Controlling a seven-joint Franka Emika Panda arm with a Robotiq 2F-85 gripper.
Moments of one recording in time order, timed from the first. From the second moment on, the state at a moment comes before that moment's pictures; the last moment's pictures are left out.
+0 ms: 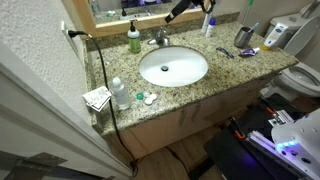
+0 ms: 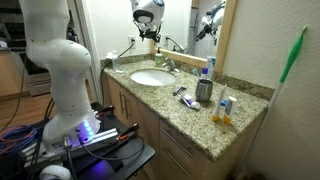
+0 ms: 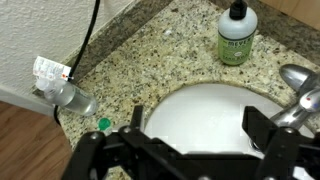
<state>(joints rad) 0.25 0.07 -0.01 -2.09 1.03 2.48 1.95</state>
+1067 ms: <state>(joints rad) 0.11 -0.06 0.00 -2.21 0.90 2.70 2.08</state>
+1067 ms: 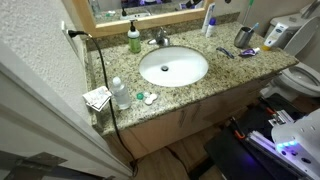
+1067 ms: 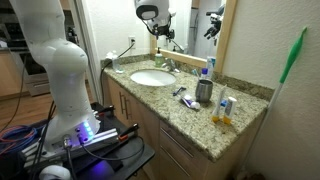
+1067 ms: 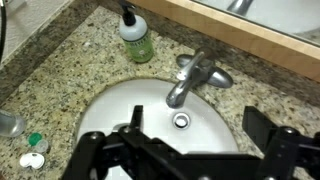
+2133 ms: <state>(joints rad) -0.12 0.00 -0.08 -2.42 0.15 2.67 2.62</state>
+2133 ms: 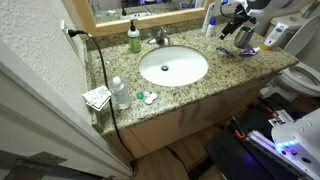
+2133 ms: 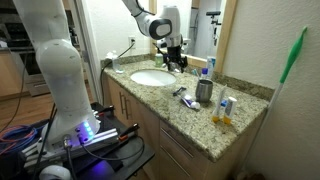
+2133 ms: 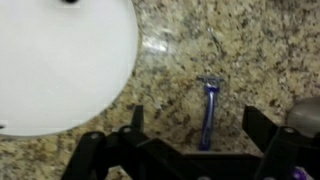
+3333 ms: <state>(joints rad) -0.14 0.13 -0.17 -2.42 0.18 2.69 2.60</state>
